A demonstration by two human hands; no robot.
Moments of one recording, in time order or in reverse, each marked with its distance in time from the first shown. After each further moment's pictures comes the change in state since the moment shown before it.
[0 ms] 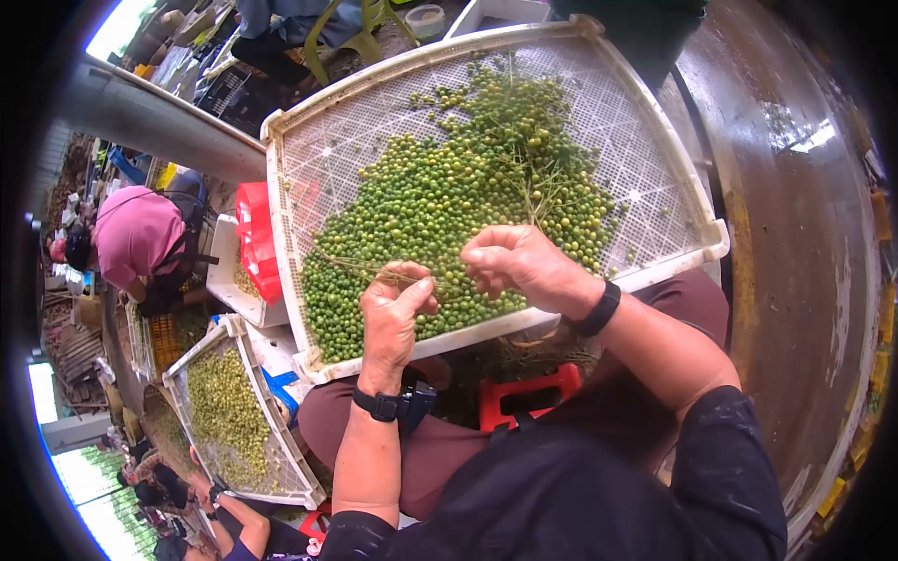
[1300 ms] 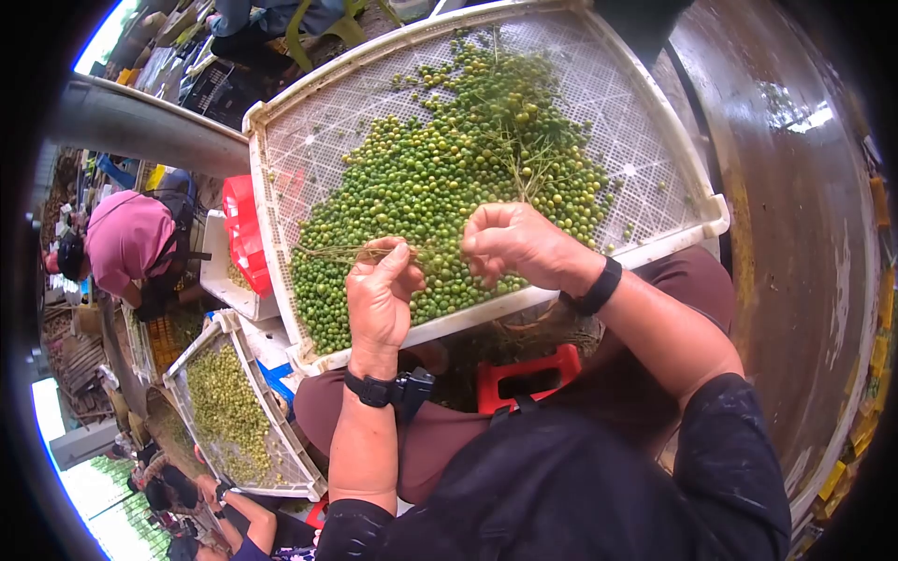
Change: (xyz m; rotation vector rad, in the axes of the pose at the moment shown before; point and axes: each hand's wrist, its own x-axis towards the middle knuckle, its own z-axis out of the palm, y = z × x) left_hand 0.012 -0.003 0.006 -0.315 0.060 -0.065; right_hand -0.001 0.000 -0.009 -0.025 -0.010 0.006
